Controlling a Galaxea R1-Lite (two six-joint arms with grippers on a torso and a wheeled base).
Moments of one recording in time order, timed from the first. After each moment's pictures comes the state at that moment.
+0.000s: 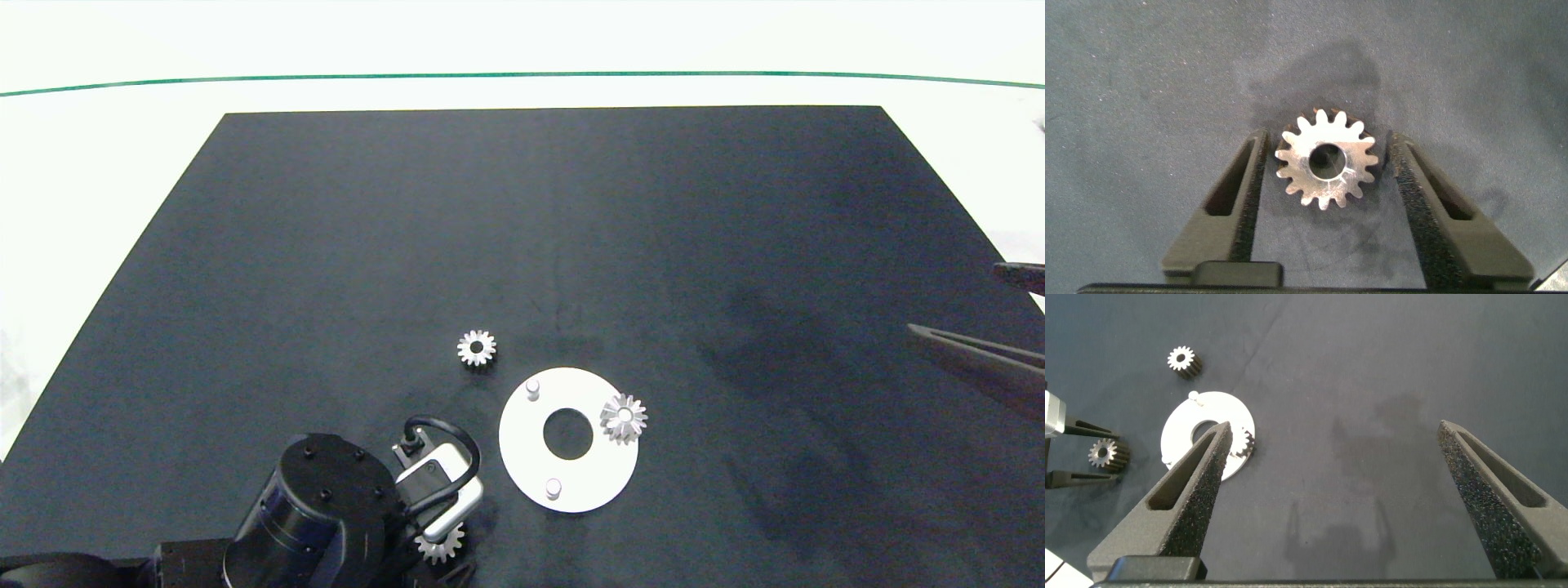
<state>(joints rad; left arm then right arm) -0.89 1.55 -0.49 -0.34 0.25 0.20 0.59 0.98 -0.84 0.02 -0.16 -0.10</state>
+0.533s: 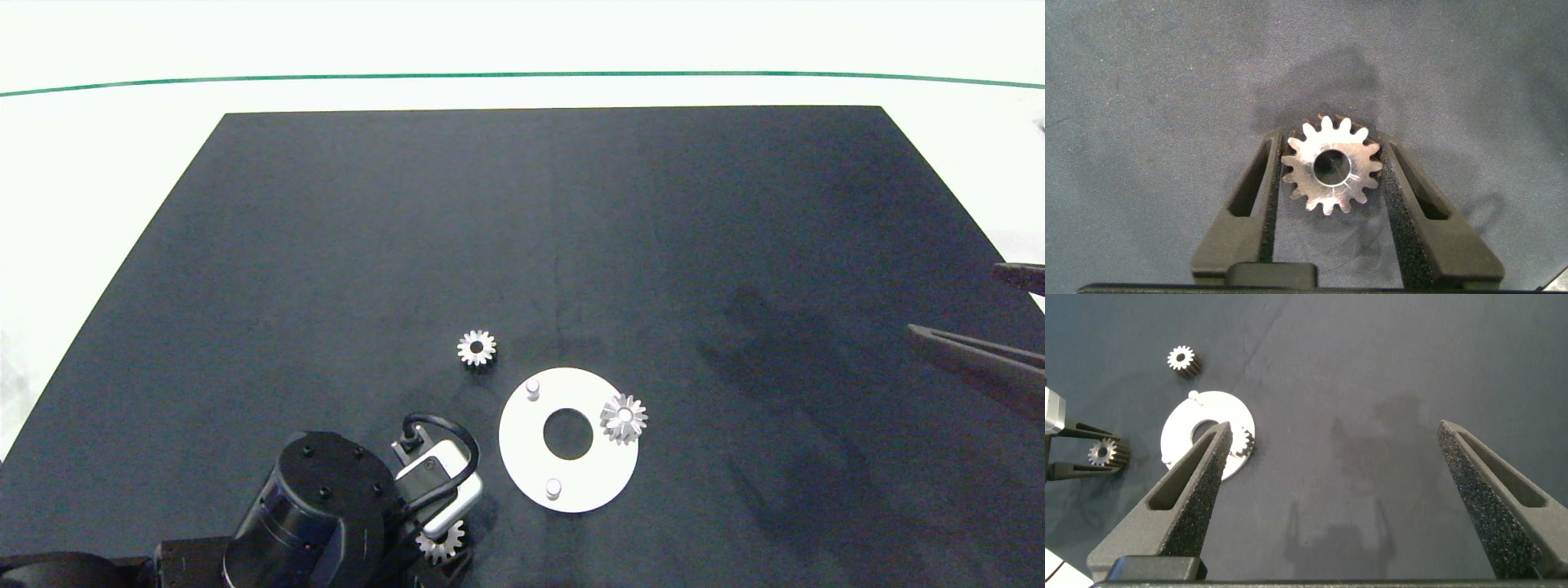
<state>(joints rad) -0.89 1.55 -0.49 -0.35 0.25 0.19 0.59 0.98 -0.84 0.02 -0.16 -0.10</state>
